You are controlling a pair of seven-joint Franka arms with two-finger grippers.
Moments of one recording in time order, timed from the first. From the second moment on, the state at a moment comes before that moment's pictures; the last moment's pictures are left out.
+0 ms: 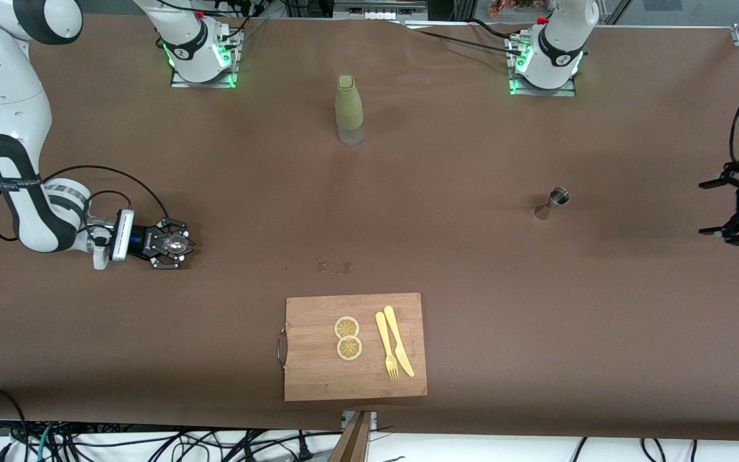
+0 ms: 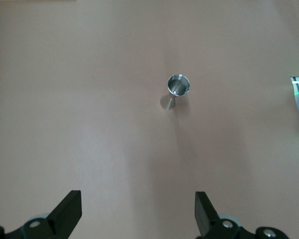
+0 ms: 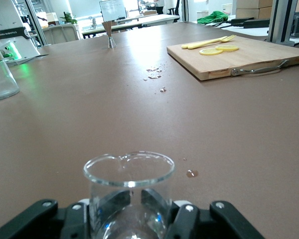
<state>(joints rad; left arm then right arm) 0.31 0.23 -0.01 -1.57 -0.20 1.61 1.94 -0.32 0.86 0.04 -1.75 1.12 1.82 -2.45</state>
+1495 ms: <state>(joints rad) 0.13 0.03 -0.18 -1.56 -0.01 1.43 0.05 -0.32 0.80 0.00 -1.73 1.11 1.83 -2.46</state>
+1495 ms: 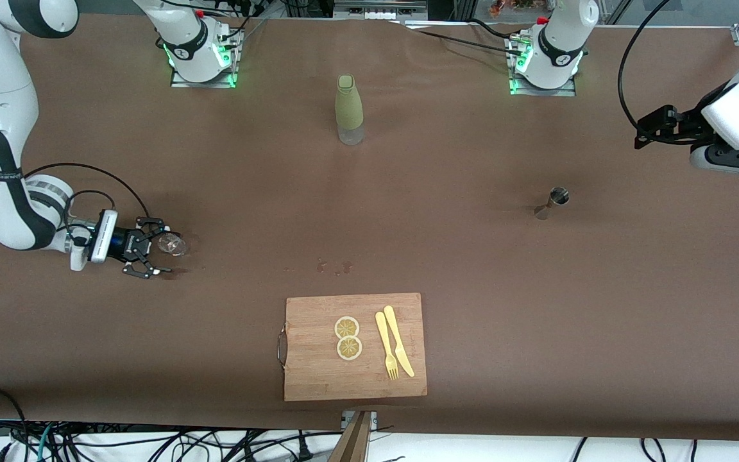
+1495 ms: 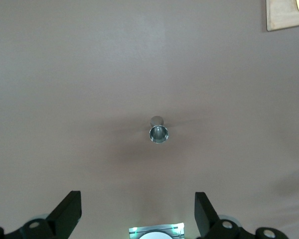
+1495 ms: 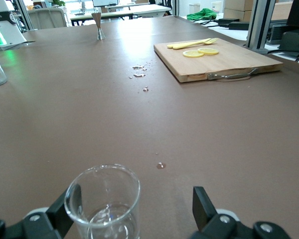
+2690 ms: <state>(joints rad) 0.13 0.03 -0.12 -1.54 -0.01 1.44 0.00 -0.31 0.69 -0.03 -1.67 1.01 1.81 -2.20</state>
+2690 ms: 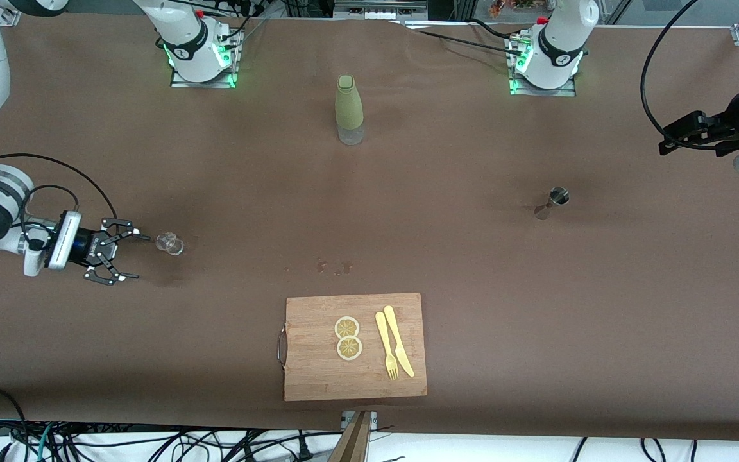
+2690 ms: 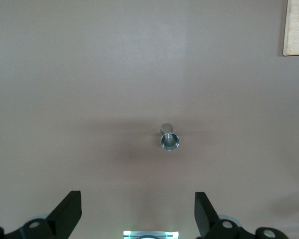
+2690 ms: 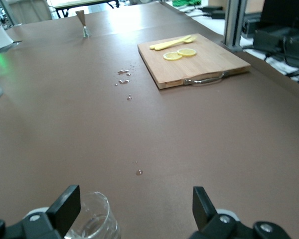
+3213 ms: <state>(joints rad) 0.06 0.04 -0.10 -1.54 -0.01 1.44 -0.02 -0.27 0.57 -0.01 -1.52 0.80 1.76 -1.60</state>
